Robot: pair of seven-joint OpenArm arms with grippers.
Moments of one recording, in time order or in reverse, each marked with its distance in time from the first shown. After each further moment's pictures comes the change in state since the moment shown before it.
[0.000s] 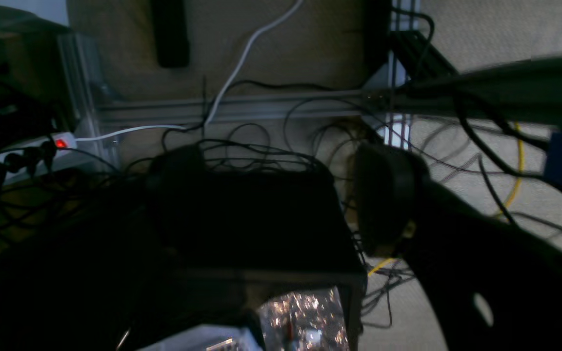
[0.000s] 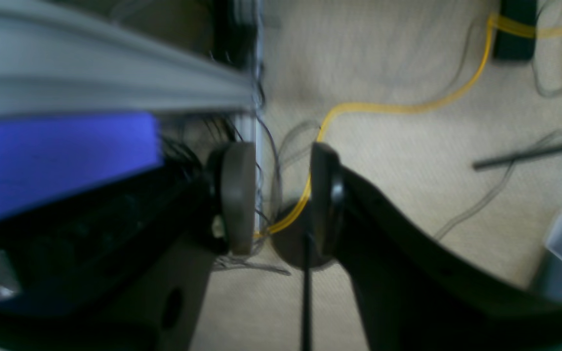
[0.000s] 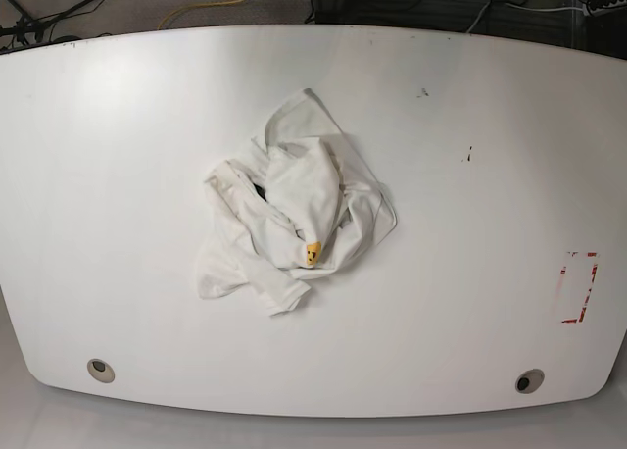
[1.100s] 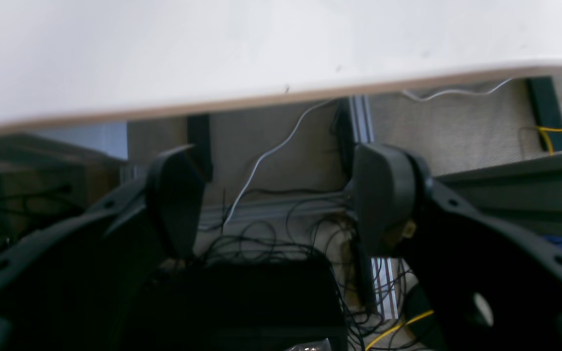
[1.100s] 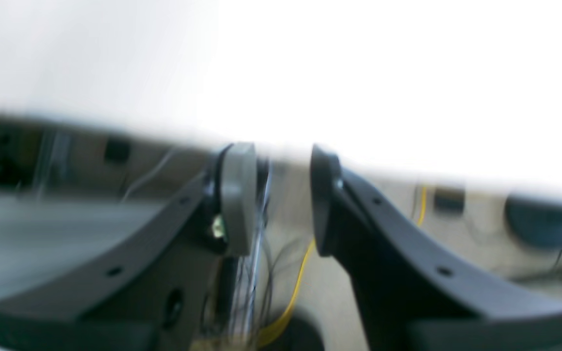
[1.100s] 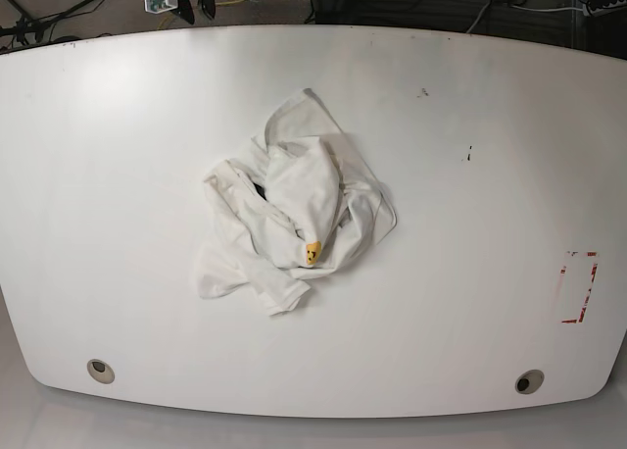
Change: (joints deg) left arm 24.6 0.4 -5.8 45.2 0.0 0.0 0.6; right arm -13.7 2.7 0.1 47.7 20.3 7.4 -15.1
